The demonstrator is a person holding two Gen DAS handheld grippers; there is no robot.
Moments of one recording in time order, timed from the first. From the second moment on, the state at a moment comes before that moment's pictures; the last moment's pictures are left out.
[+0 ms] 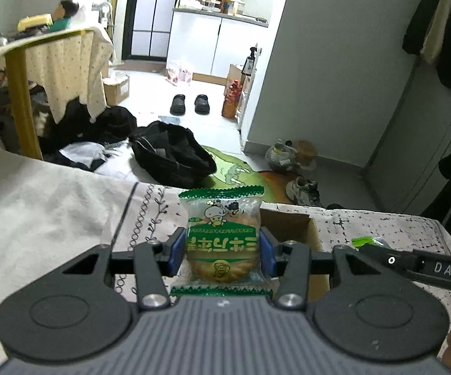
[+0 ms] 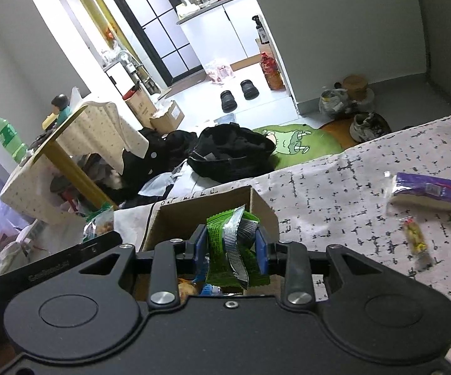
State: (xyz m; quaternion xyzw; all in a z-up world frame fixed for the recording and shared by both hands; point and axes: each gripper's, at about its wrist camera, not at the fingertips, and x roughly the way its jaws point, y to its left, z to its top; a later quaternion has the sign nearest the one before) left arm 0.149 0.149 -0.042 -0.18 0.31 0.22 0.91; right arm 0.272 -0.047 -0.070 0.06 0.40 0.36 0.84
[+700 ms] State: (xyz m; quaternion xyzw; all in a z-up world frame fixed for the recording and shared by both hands) left arm 0.177 0.161 -0.074 -0.21 0.33 0.23 0.89; right arm 0.289 -0.010 -0.083 0.05 0.41 0.36 0.84
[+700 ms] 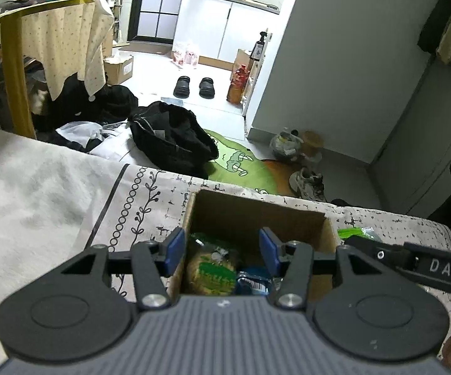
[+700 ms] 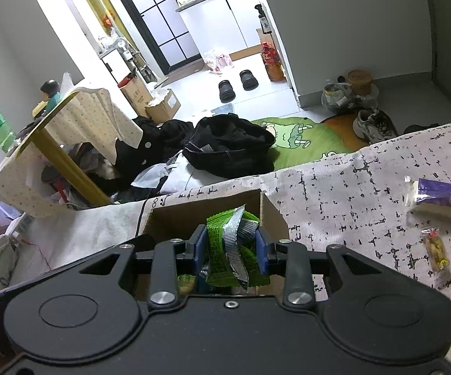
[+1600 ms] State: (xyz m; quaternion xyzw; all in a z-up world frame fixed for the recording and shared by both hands) left arm 0.160 0.143 -0.058 -0.20 0.32 0.25 0.89; right arm 0.293 -0.044 -0.084 0.08 0.42 0.36 0.83
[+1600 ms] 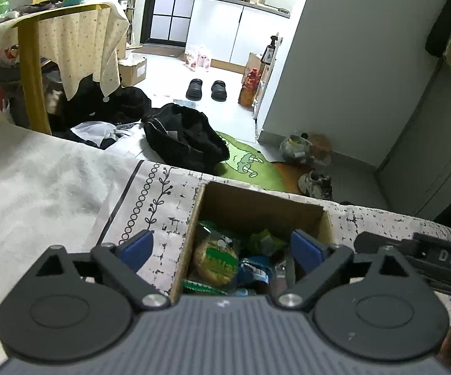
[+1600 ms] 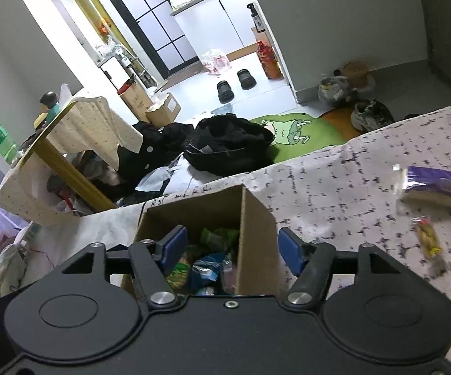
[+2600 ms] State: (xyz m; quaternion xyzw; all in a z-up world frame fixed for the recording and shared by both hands) left arm 0.168 0.053 -0.050 -0.19 0.34 0.16 0.91; right arm 0.295 -0.147 -0.073 0.04 0.40 0.34 0.85
